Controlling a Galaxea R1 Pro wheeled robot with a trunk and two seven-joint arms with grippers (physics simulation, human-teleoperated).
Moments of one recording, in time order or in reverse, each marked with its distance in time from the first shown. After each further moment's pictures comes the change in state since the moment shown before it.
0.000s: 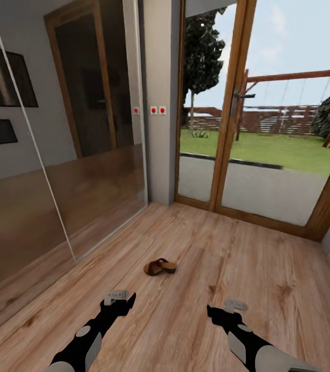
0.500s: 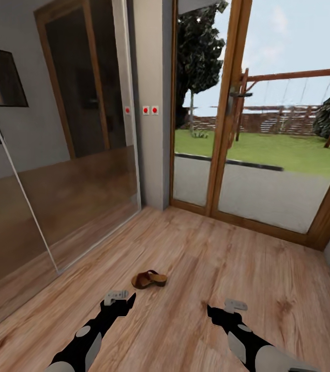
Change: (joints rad) left arm 0.000 0.000 0.000 0.000 0.000 0.000 0.000; right arm 0.000 0.000 0.000 0.000 0.000 0.000 0.000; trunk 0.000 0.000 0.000
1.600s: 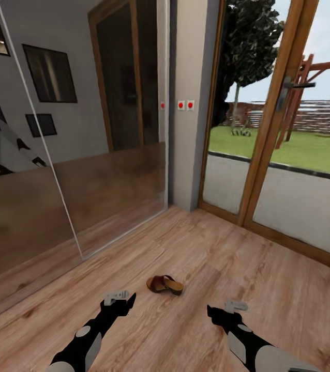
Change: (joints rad) left arm 0.000 0.000 0.000 0.000 0.000 0.000 0.000; right arm 0.000 0.000 0.000 0.000 -0.001 0.000 0.000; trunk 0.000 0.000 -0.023
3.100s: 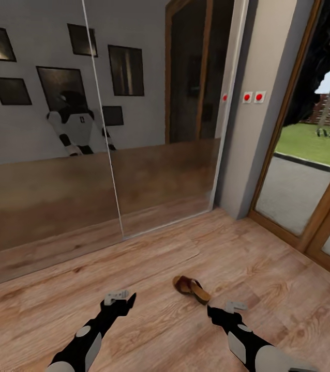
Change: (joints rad) left arm 0.000 0.000 0.001 0.000 0.000 0.000 0.000; right arm 0.000 0.000 0.000 0.001 0.000 0.000 0.000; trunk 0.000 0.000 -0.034
